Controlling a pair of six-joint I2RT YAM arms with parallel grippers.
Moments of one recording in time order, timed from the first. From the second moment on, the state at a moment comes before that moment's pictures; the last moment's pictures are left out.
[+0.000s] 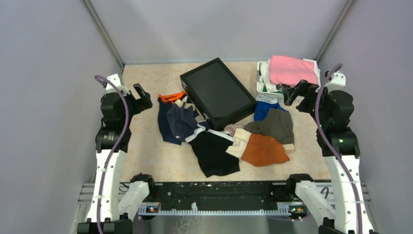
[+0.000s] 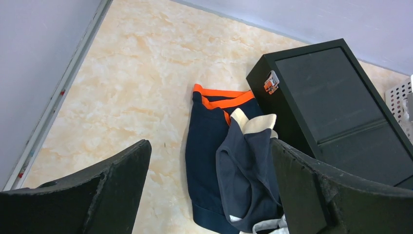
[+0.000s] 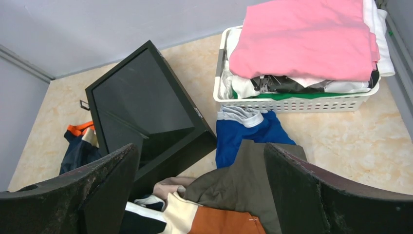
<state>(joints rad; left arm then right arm) 0.03 0.83 1.00 -0.45 -0.05 -0.28 0.03 0.76 1.07 -0.52 -0.08 0.33</state>
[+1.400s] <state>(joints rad) 0.03 0.86 0.86 -0.39 -0.04 -0.31 0.34 1.12 0.98 -0.56 -0.07 0.46</state>
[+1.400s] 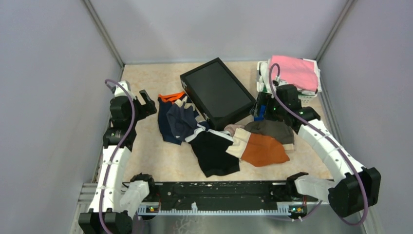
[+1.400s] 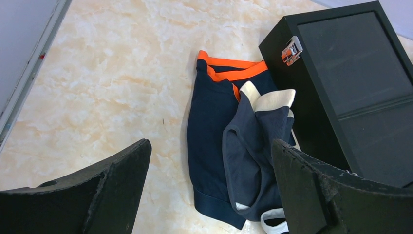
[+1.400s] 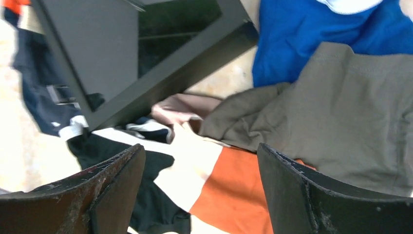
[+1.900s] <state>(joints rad) 0.03 0.86 0.86 -0.38 -0.02 -0.31 0.34 1.32 0.91 -0.47 0.06 0.46</state>
